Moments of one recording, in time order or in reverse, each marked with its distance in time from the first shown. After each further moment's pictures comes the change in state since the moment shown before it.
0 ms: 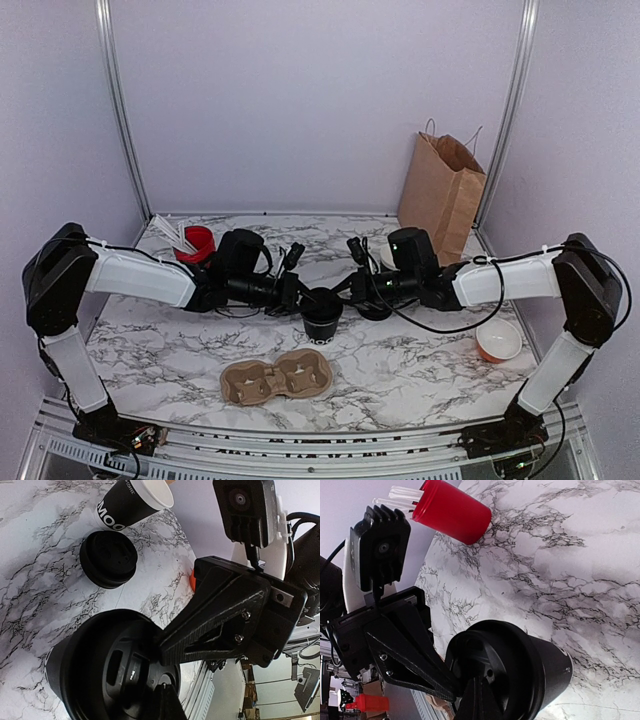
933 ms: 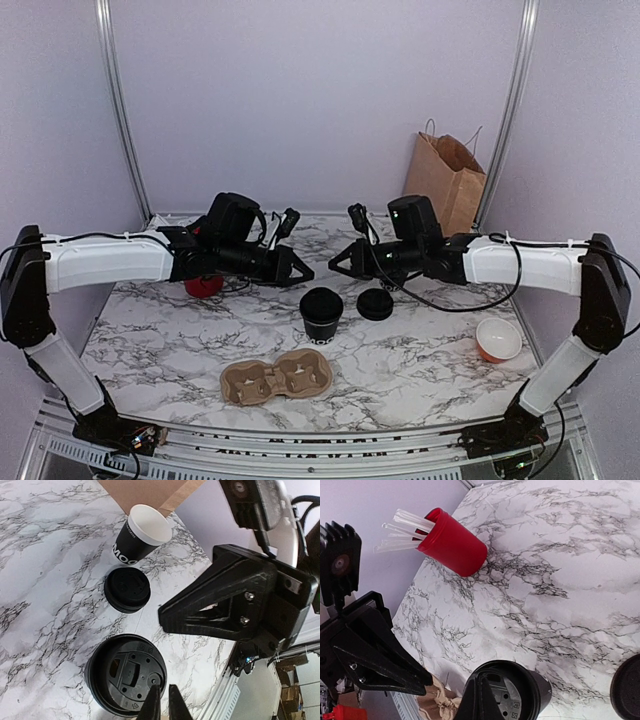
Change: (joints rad) left arm -0.002 -0.144 0.187 -0.398 -0.178 0.229; right arm 0.008 -0.055 0.196 -0.243 0.142 -0.132
